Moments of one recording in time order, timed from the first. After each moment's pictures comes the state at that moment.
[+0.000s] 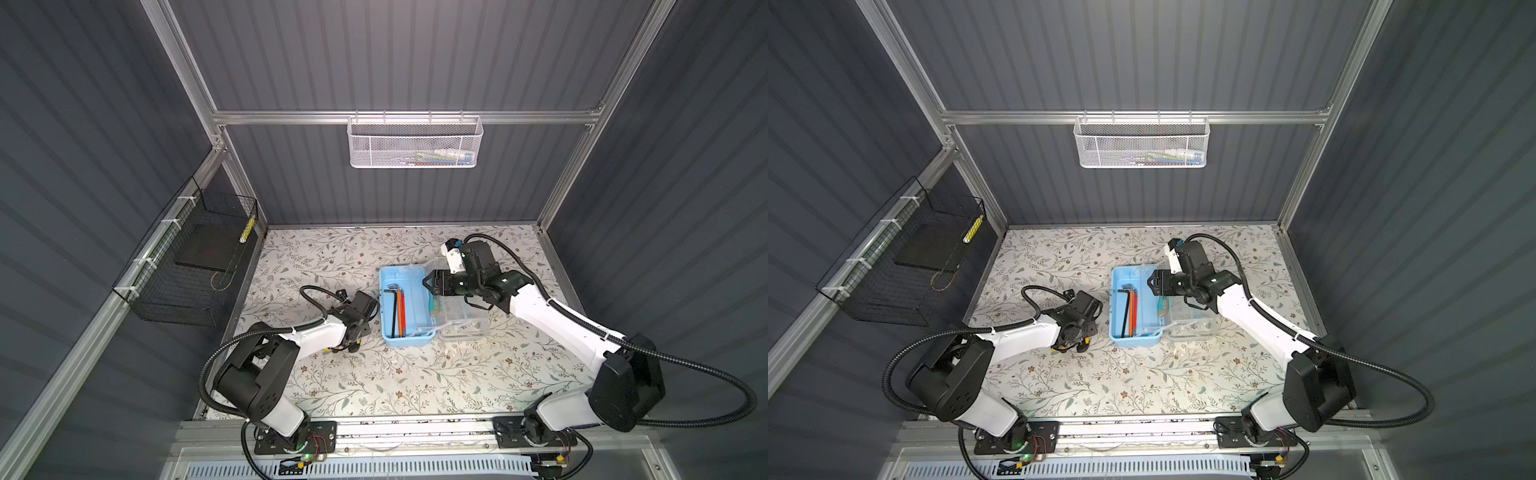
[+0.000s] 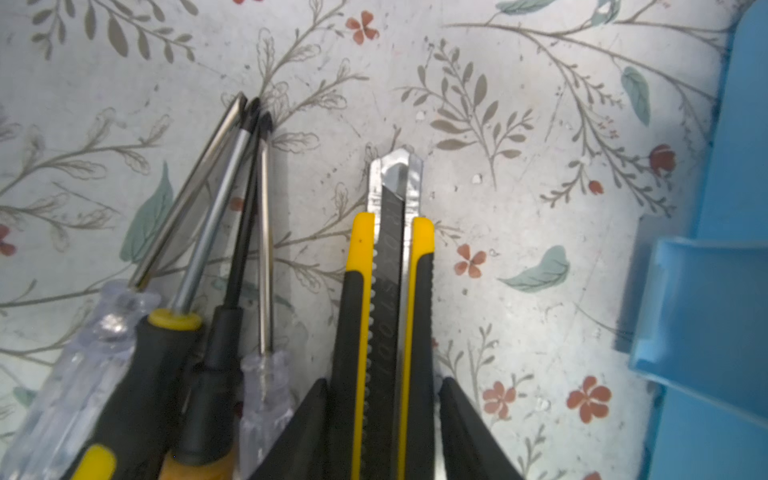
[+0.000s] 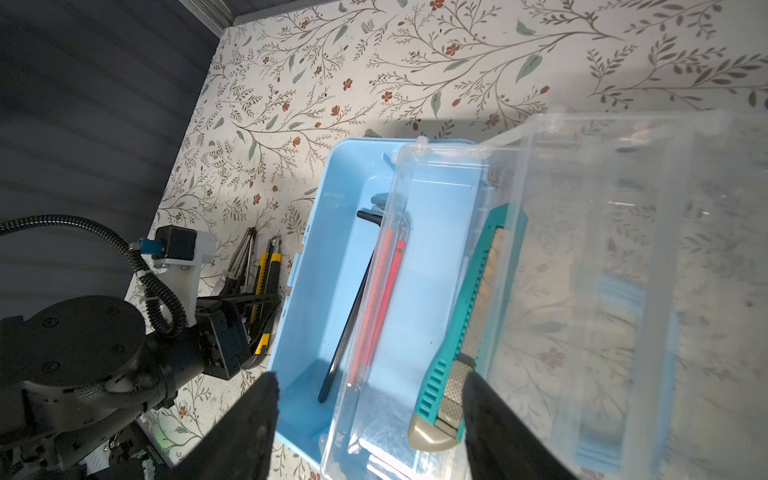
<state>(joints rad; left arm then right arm) -0.62 1.57 0.75 -0.36 -0.33 -0.82 0.54 1.45 1.15 -0.43 -0.21 0.43</state>
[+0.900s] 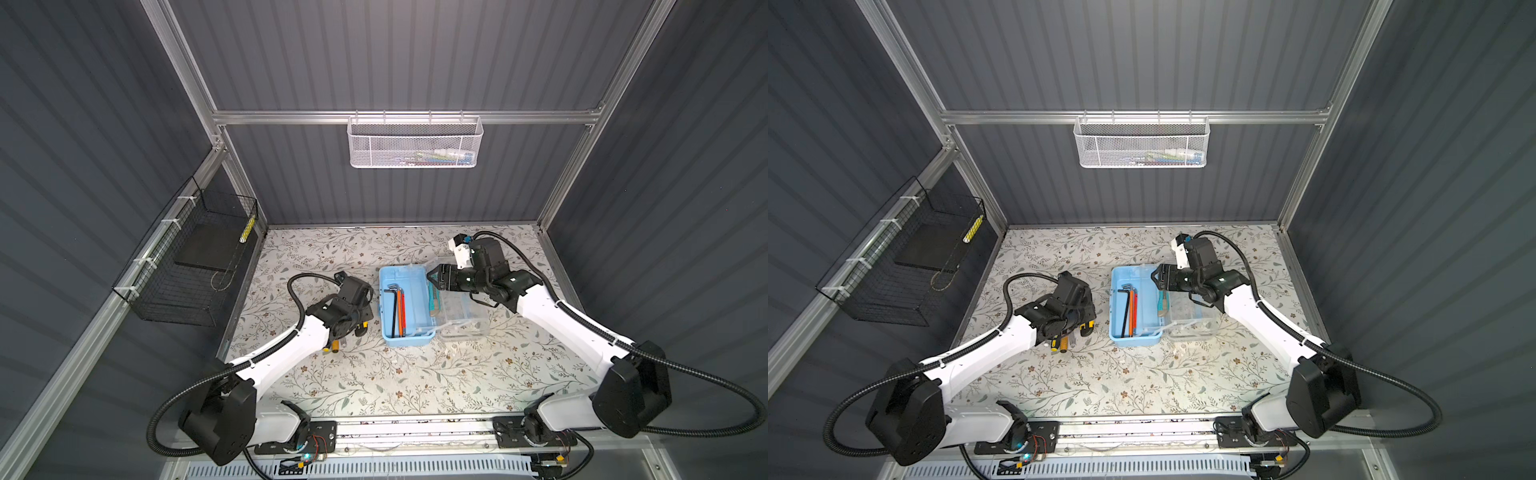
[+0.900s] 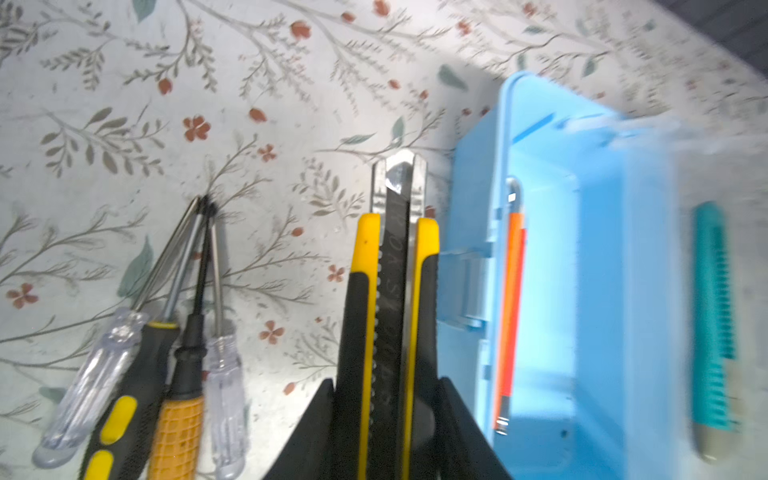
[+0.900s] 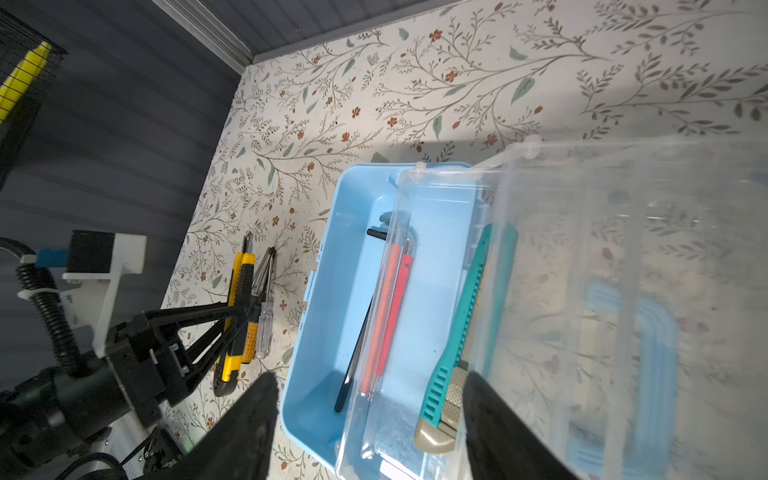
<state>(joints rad) -0.62 1.30 0.88 -0.46 -0.19 -0.77 0.48 1.39 1.14 -0.40 -0.27 0.47</state>
